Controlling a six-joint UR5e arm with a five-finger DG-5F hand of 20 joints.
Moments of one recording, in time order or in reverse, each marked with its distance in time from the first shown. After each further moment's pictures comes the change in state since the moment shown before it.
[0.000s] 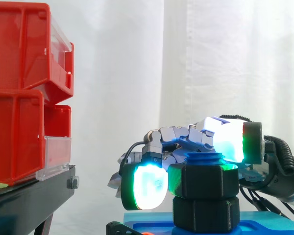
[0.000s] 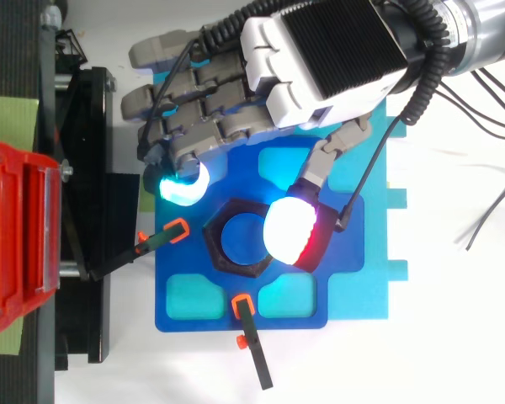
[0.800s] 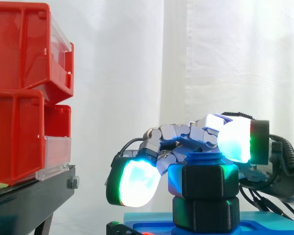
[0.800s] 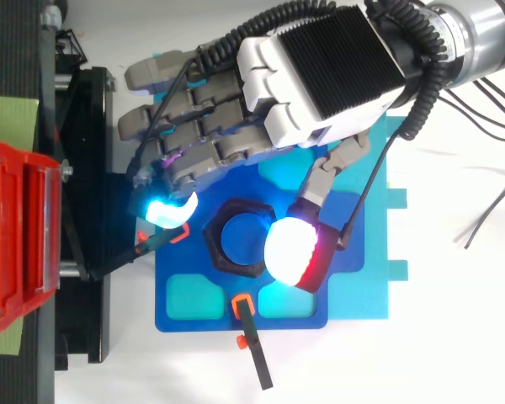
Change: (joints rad) arm 0.015 0.001 0.000 0.008 -0.008 0.003
